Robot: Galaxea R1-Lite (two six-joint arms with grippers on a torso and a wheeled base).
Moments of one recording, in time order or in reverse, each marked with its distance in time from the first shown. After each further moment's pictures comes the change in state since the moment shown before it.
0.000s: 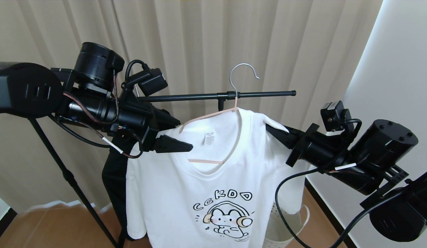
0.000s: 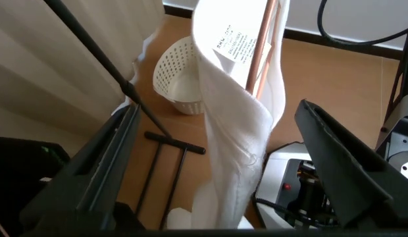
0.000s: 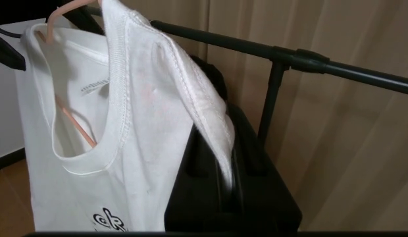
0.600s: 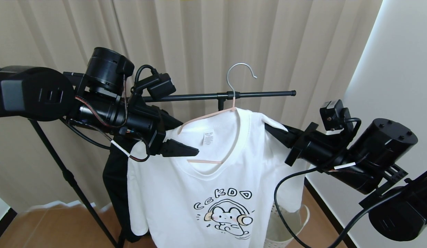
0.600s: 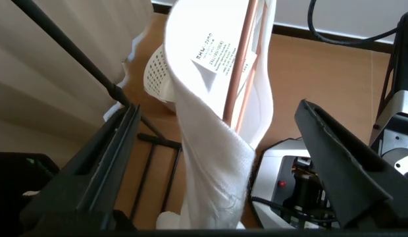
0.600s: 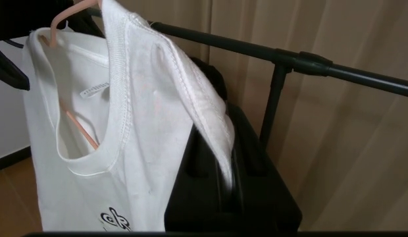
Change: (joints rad) left arm -0.031 0.022 -0.001 -0.004 0.003 0.000; right arm 0.006 0.000 -0.011 0.003 -0.001 0.000
